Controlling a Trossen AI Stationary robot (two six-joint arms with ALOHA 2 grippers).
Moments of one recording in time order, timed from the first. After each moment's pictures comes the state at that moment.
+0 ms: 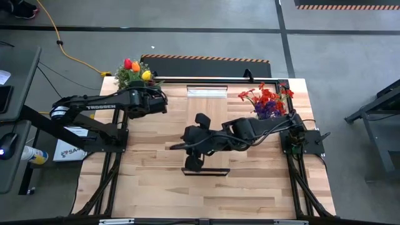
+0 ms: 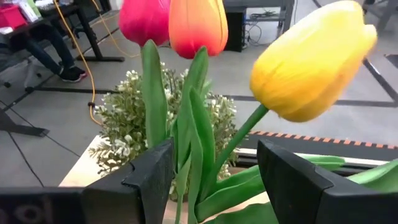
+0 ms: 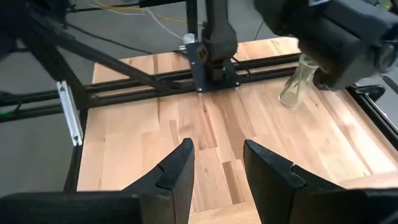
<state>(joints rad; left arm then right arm) 0.22 1.26 1.04 -1.27 -1.23 -1.45 0.31 2.03 2.34 -0.92 0.38 0.34</state>
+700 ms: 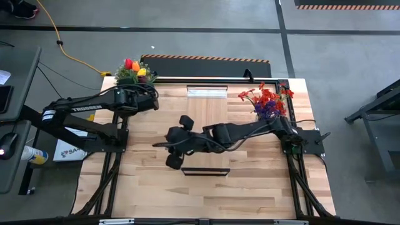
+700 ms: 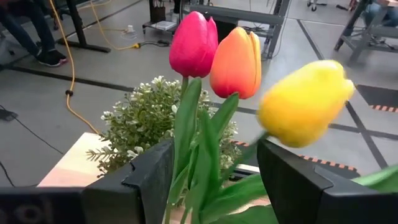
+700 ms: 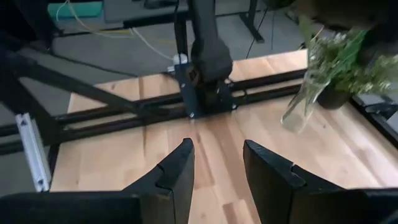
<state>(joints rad) 0.22 1.11 1.04 -1.26 -1.24 -1.45 0.25 2.19 2.34 -0.66 0.41 0.30</state>
